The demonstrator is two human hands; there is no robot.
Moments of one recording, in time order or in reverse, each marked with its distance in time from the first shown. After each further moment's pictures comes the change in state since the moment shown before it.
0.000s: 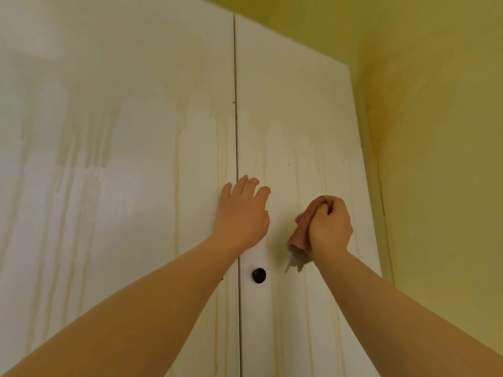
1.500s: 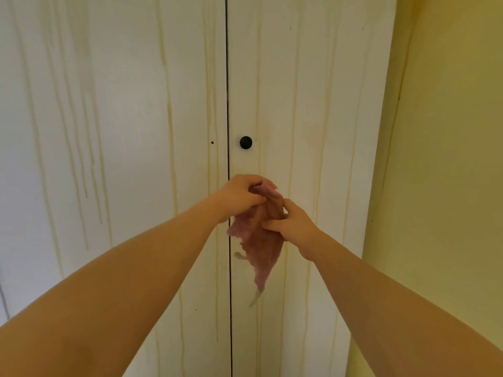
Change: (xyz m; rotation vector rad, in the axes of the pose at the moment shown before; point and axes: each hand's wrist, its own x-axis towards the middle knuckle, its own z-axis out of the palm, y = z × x) left_hand -0.150 0.074 0.047 -1.008 -0.548 -0.466; right_hand -0.117 0.116 -0.110 -0.078 -0.938 0.425
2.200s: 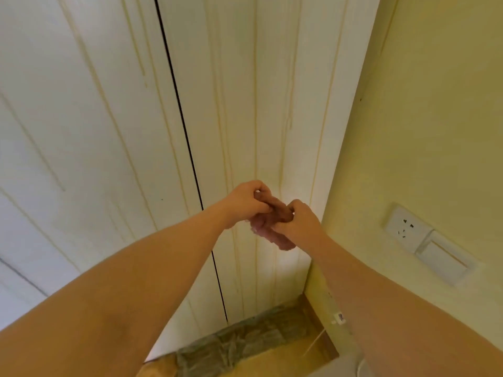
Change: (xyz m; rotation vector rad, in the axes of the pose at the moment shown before) left_hand -0.079 -0.103 0.192 -0.138 -0.297 -0.436; right_hand -0.109 0.191 -0.037 -0.362 0.003 0.388
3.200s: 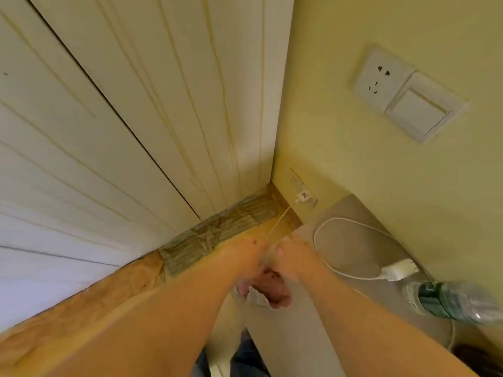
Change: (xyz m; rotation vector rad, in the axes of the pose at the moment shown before) left_hand -0.082 -0.179 0.237 0.810 -0.729 -0.082; right_hand -0.131 0.232 0.075 -0.570 -0.488 0.519
